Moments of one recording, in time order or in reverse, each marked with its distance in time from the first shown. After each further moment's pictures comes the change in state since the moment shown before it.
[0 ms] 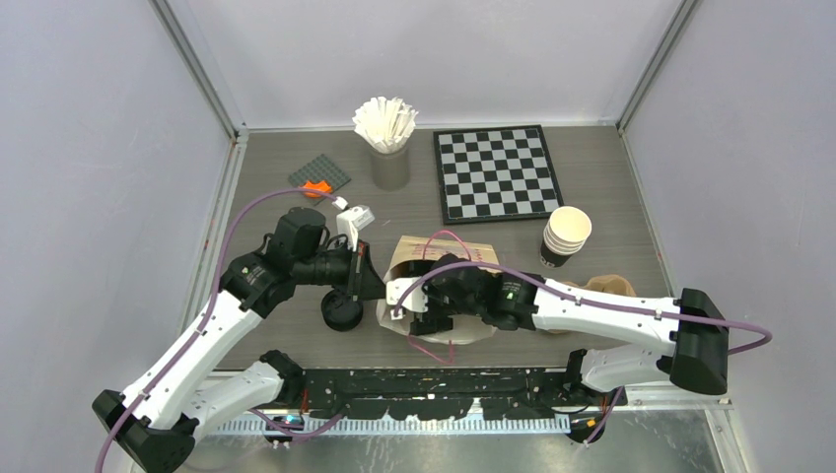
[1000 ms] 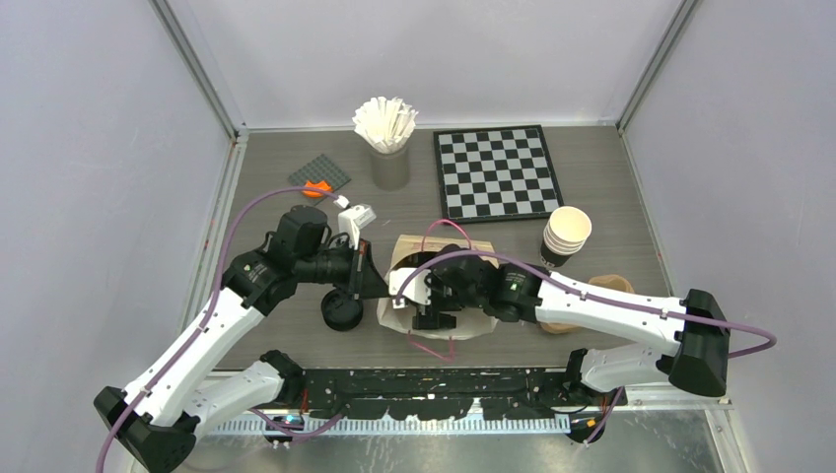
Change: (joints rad) left arm 0.000 0.017 0.008 0.001 0.001 0.000; right arm -0.038 -0.004 0.059 -0.108 -0.062 0.053
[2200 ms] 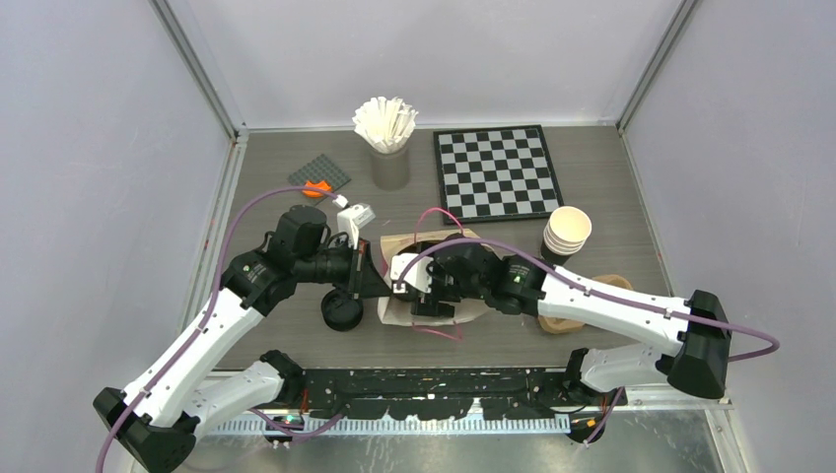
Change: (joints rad) left arm 0.000 -0.003 0.003 -0.002 -0.009 -0.003; right arm -0.042 0.002 0.040 0.000 0.001 0.034
